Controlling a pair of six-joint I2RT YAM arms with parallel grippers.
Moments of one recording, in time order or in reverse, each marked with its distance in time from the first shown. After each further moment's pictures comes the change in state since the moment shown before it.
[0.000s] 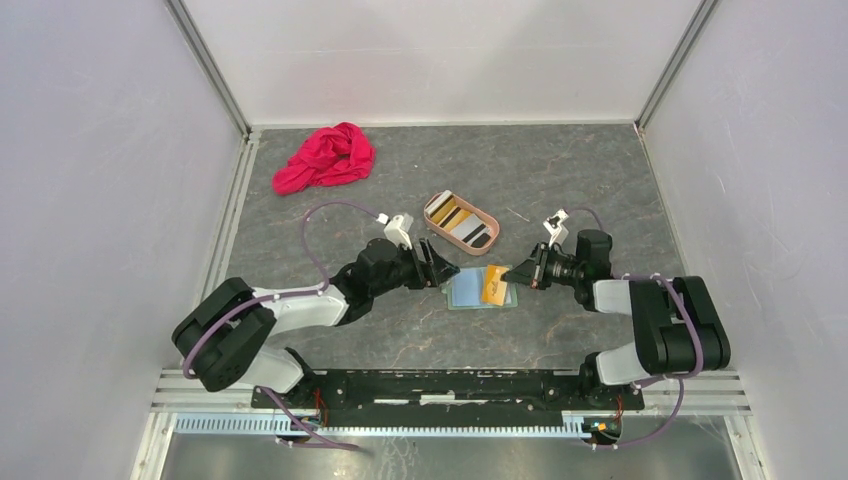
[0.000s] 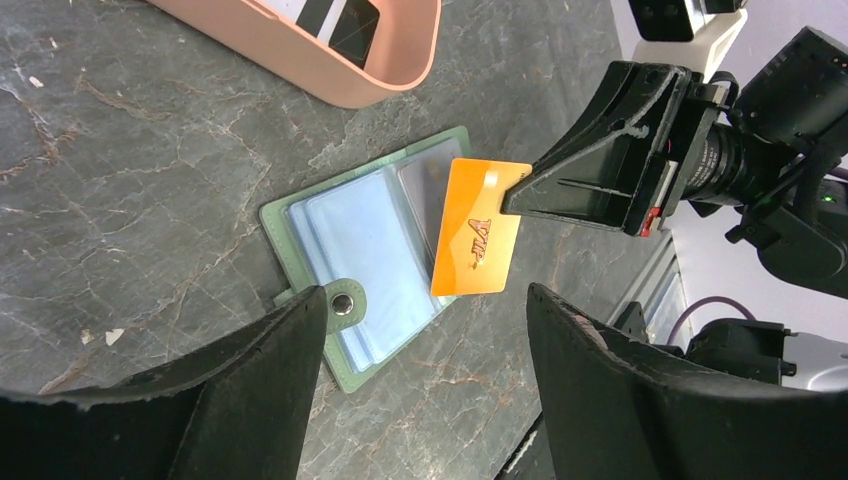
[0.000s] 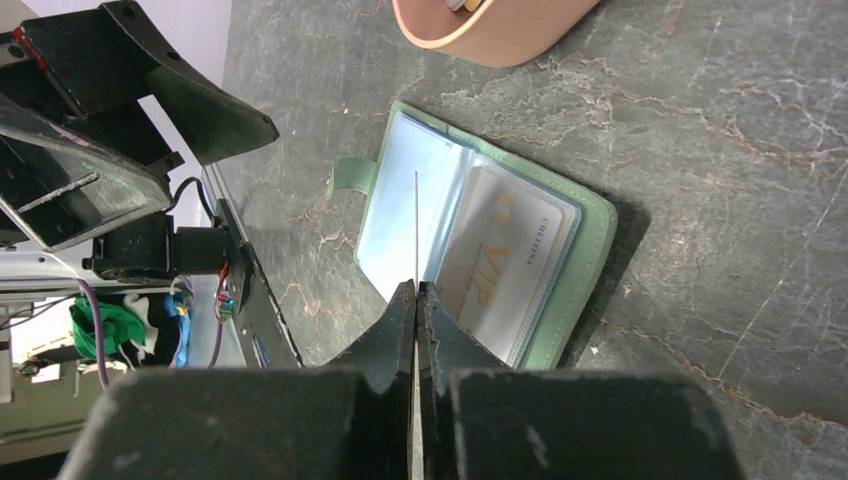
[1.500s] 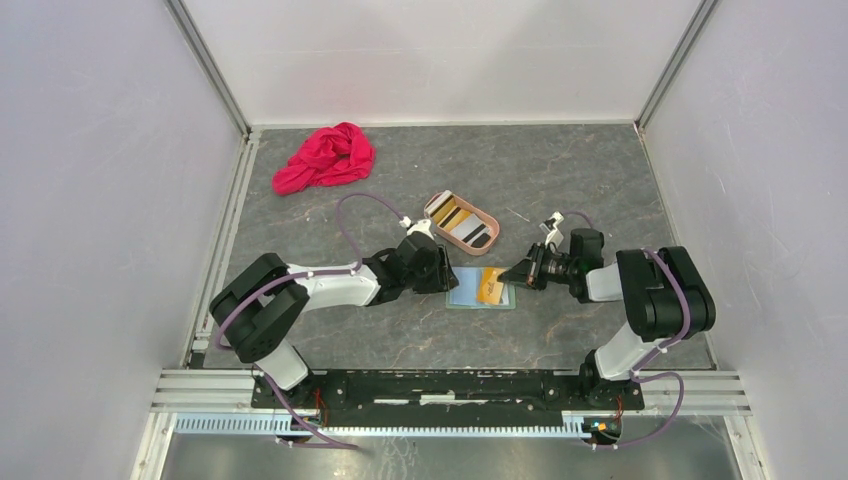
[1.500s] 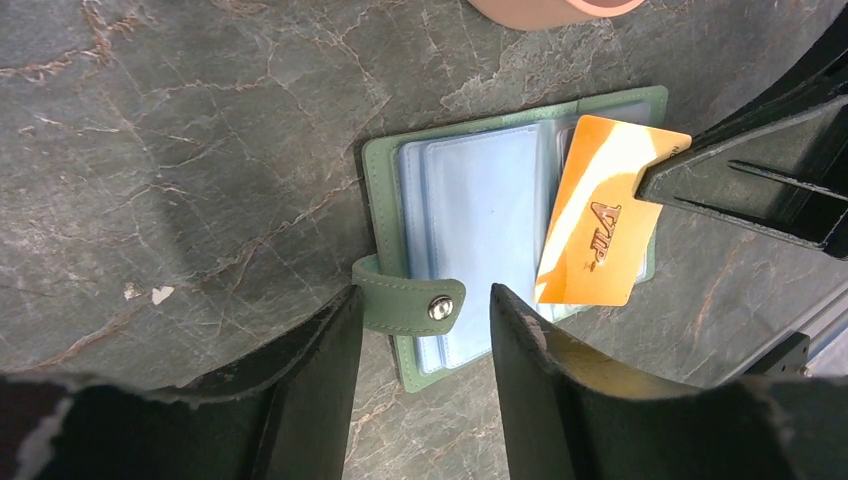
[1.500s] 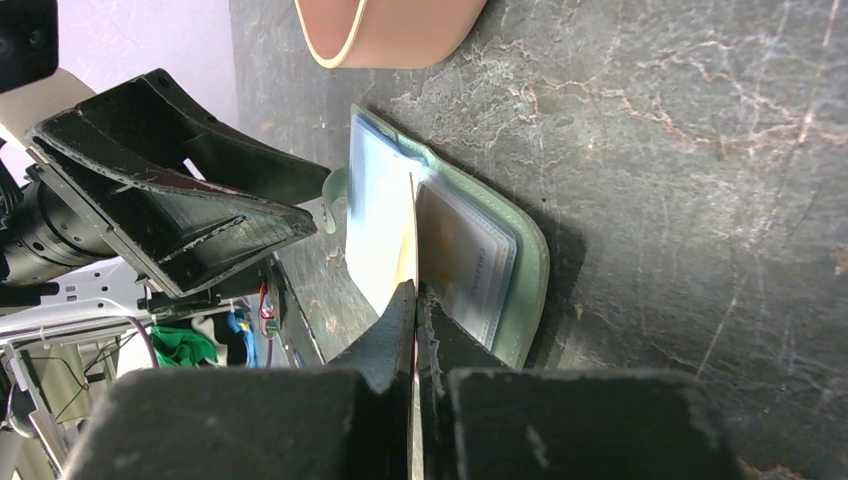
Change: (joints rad) left arm -0.084 0.216 0.269 -0.459 -0.155 -0.001; right arm 0.004 0.204 0.050 0.059 0.004 0.137
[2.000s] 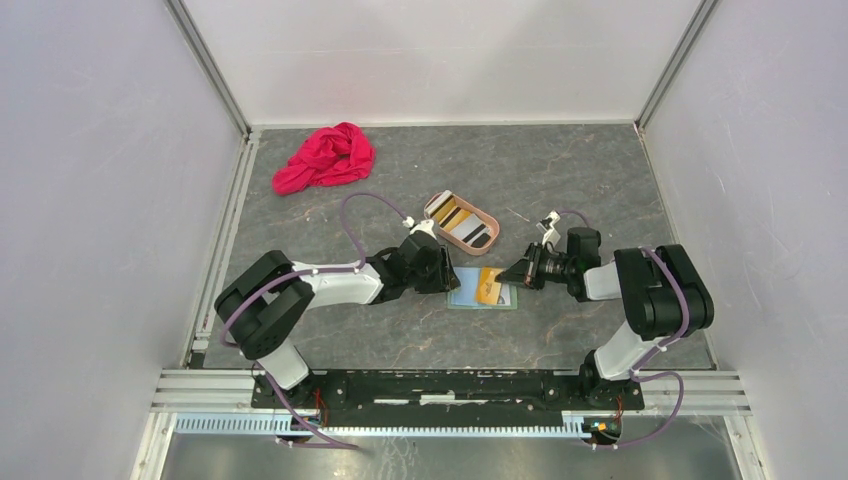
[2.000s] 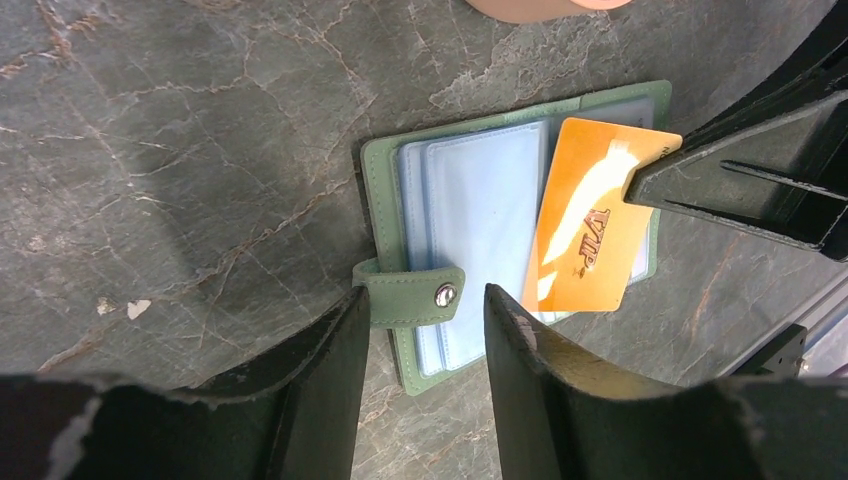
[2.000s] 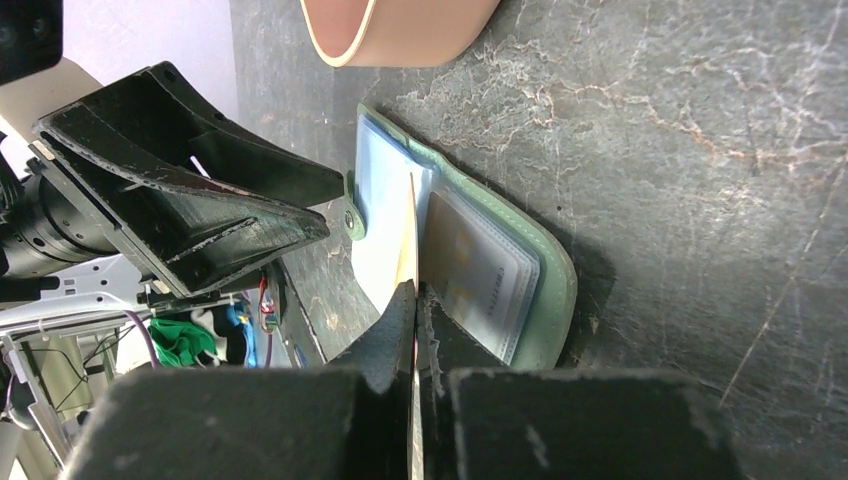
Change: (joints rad) left arm 0.000 0.027 0.016 0.004 0.038 0.000; right arm 0.021 0.008 0.014 -0.003 0.000 0.000
